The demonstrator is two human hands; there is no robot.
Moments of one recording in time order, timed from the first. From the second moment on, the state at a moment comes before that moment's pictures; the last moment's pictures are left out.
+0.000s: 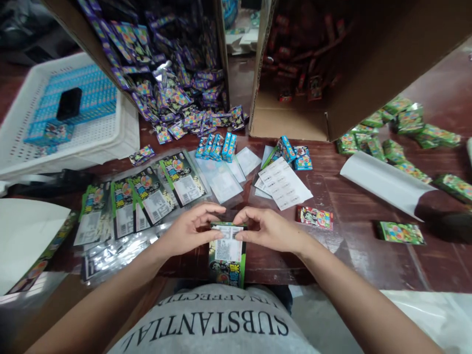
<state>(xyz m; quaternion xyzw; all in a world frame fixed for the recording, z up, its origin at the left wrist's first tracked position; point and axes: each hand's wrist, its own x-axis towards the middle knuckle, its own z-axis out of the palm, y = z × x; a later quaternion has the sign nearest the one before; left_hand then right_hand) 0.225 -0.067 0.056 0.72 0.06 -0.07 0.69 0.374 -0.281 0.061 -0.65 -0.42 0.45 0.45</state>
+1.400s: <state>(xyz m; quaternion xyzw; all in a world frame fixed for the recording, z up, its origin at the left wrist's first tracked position) 0.271 -0.090 0.036 0.73 -0.05 -0.21 0.65 0.400 -0.313 0.041 -0.59 -0.46 0.52 0.41</state>
